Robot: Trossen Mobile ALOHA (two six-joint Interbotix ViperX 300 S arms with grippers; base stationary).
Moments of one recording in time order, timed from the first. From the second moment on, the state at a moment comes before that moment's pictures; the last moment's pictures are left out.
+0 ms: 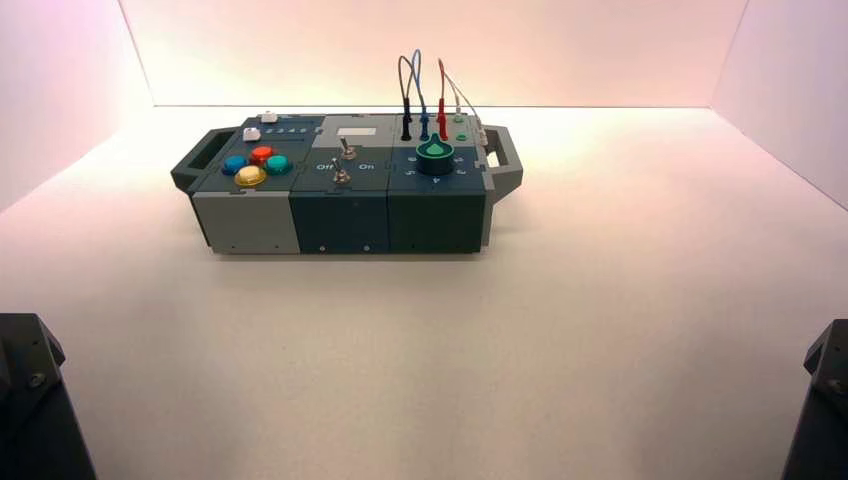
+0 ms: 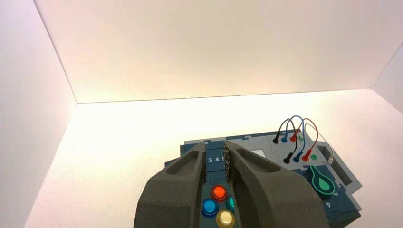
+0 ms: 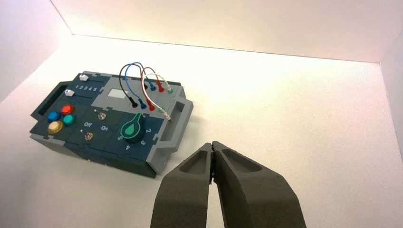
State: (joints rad) left arm -0.15 -1.14 1.13 -0.13 0.35 0.08; right arm 0.27 -1.18 1.10 0.07 0.61 0.04
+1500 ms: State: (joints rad) left arm -0.15 -1.08 1.13 -0.13 0.38 0.08; right arm 0.48 -0.66 0.90 0.08 0.68 0.00
